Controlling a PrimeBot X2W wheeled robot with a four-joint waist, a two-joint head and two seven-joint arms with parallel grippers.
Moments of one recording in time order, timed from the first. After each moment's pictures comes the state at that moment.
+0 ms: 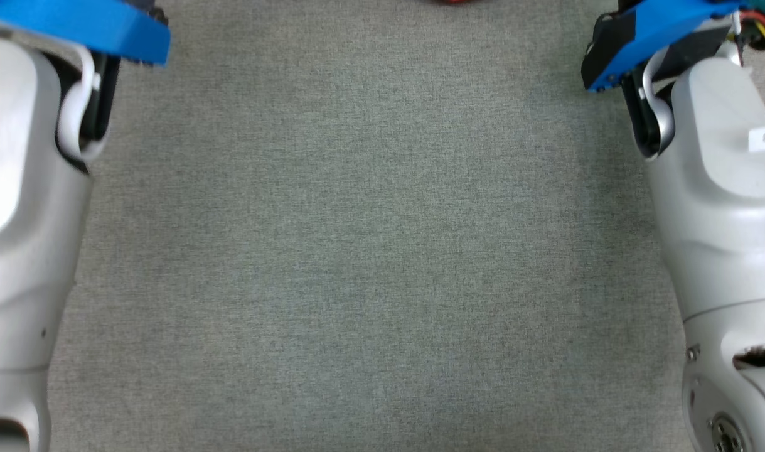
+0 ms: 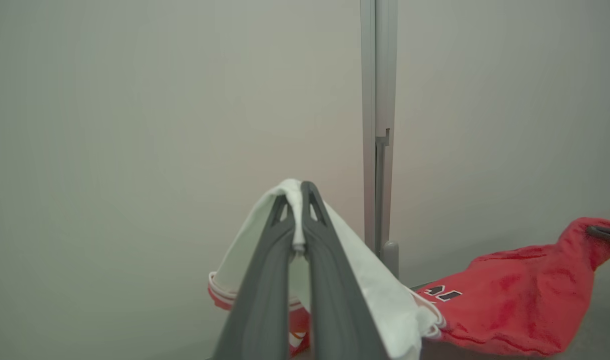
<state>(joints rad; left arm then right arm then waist) -1.08 0.36 -0.41 0.48 -0.41 -0.12 -0.26 -1.16 -0.05 -0.06 0.88 -0.11 0.13 -0.23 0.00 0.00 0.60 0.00</state>
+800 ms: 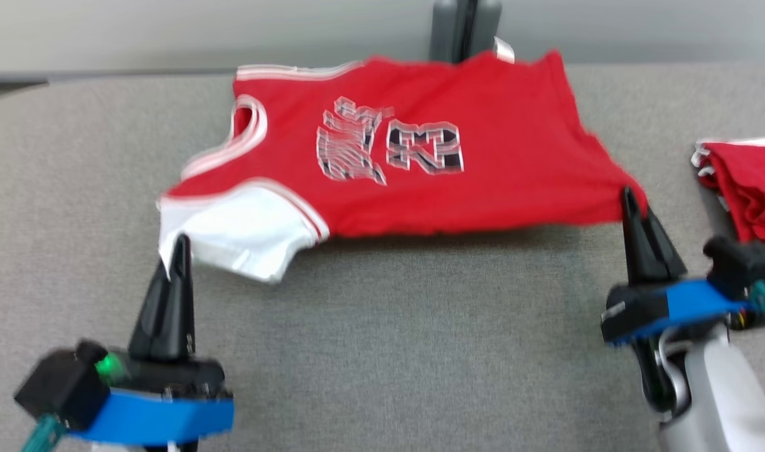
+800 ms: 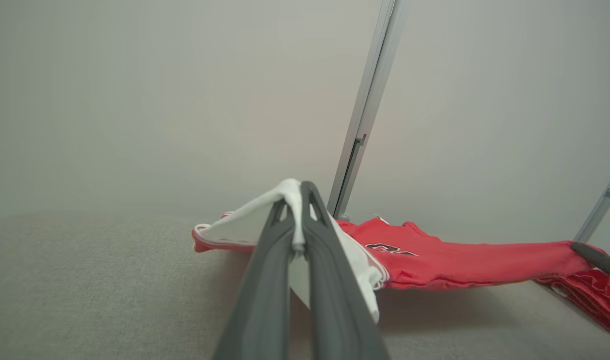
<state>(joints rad) -0.07 0.27 -0.21 -0.12 -0.48 -0.05 -0.26 -0.37 -0.09 -0.02 0.33 0.25 0.13 -0.19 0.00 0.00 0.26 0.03</state>
